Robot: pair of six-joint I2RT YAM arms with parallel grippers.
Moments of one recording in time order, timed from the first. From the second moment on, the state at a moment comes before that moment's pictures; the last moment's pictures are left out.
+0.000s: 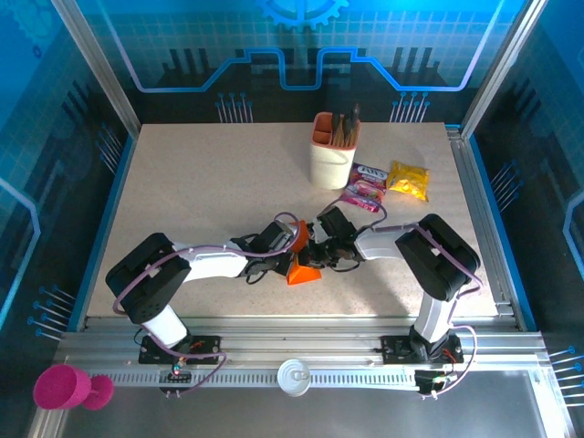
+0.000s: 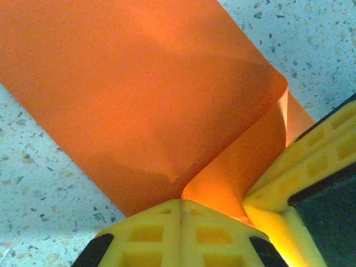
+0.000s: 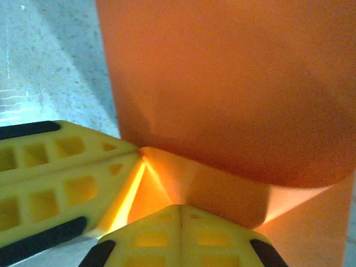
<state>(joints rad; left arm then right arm) -0.76 1.64 0.74 -0.10 -0.05 -0.40 0.65 1.80 0.80 0.00 -0.54 0.73</state>
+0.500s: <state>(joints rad) -0.75 1.61 0.77 -0.15 -0.05 -0.41 0.64 1.79 0.77 0.06 -0.54 0.75</state>
